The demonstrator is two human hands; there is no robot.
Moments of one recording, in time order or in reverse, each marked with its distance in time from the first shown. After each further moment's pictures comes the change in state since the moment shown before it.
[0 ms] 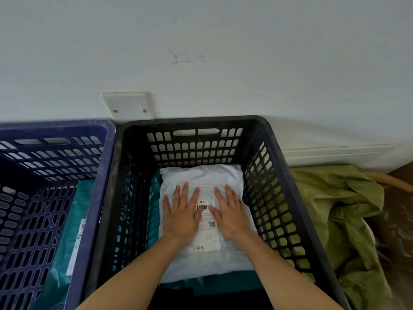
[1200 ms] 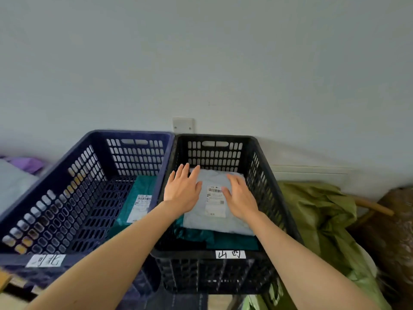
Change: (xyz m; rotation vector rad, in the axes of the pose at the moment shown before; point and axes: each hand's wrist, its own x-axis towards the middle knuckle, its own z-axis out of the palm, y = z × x) left_hand -0.215 0.013 -0.142 -0.036 0.423 0.006; right_hand -0.196 -0.065 -0.072 0.124 0.428 -0.278
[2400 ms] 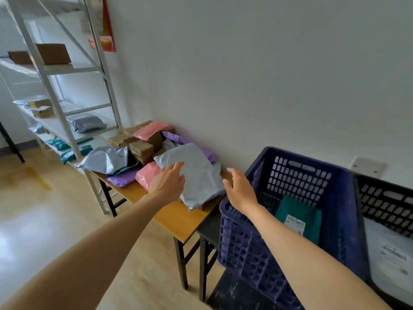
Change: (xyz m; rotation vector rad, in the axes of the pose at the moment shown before) left_hand -0.293 -0.401 -0.187 -0.004 0.308 -0.661; right_hand -0.066 -0.460 0.183 0.276 -0.249 -0.527
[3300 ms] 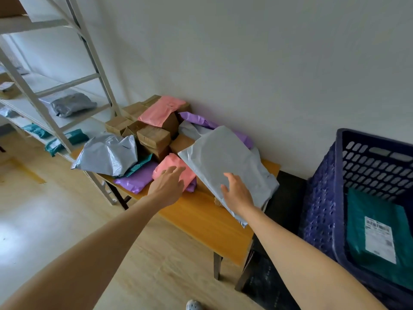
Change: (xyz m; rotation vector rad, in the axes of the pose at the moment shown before) left_hand 0.178 -0.244 0.086 0.005 -0.290 0.037; right_hand 0.171 -0.030 0.241 -0.064 -0.122 0.193
